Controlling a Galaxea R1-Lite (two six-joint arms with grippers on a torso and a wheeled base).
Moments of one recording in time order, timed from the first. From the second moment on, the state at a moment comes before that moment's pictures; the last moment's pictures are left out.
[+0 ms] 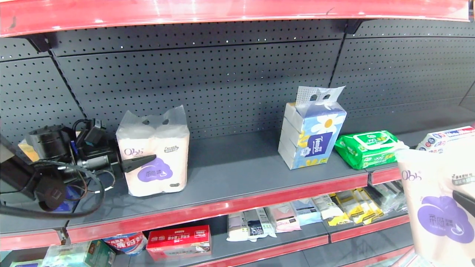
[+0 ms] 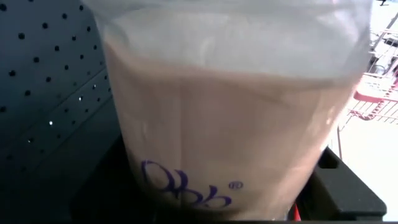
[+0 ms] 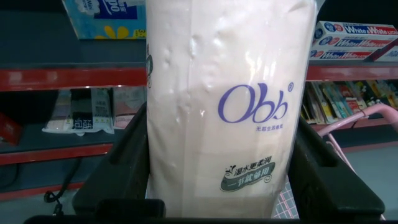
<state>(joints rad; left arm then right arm) 0.20 2.07 -0.72 -1.19 -1.17 0.19 -0.09 0.83 -0.41 -0.13 0.00 -0.24</state>
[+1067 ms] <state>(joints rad) 0.20 2.07 -0.61 -1.23 -1.27 0.19 -0.09 0.84 -0.41 -0.13 0.01 -0.24</state>
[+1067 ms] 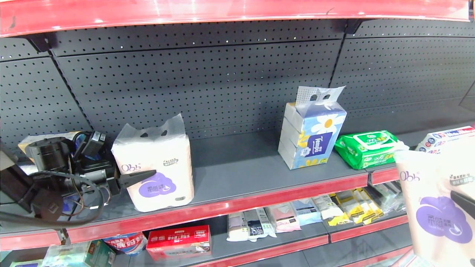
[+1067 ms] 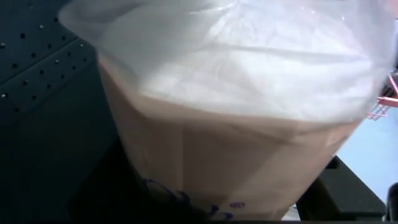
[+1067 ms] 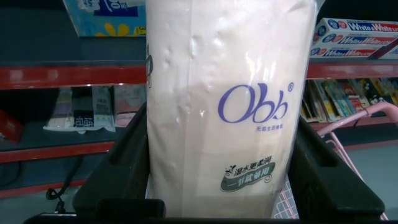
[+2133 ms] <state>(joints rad) 0.21 2.13 -0.62 -1.31 -1.36 0.20 -0.10 0.84 -0.41 -0.13 0.00 -0.24</state>
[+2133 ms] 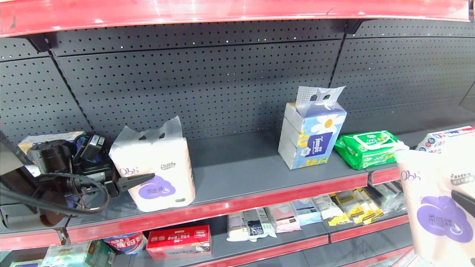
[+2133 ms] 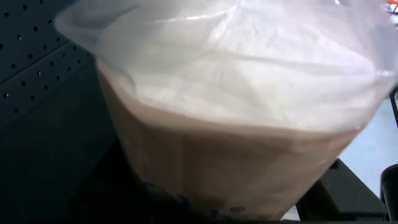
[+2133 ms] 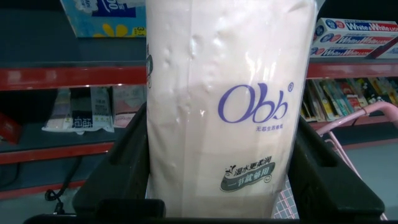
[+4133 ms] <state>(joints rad) 0.21 2.13 -0.63 -1.31 -1.40 0.14 -0.10 0.85 -0.42 -0.13 0.00 -0.24</state>
